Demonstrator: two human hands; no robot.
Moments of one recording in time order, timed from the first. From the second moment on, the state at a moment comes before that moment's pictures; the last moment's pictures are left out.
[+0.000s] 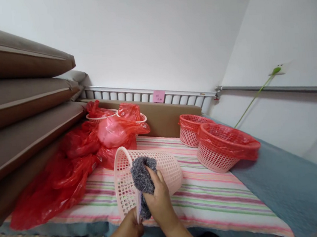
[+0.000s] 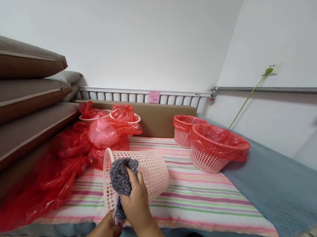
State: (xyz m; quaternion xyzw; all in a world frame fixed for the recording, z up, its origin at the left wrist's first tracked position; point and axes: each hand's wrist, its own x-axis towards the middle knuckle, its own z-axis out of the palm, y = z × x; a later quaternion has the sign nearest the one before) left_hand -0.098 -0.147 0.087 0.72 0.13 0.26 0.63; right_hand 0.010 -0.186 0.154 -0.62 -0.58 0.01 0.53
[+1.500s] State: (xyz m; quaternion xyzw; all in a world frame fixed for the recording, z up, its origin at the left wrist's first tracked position) left_hand -0.089 -0.152 0.151 0.62 0.16 0.32 0.70; right_hand 0.024 -0.180 0.174 -0.65 -0.54 0.05 0.53
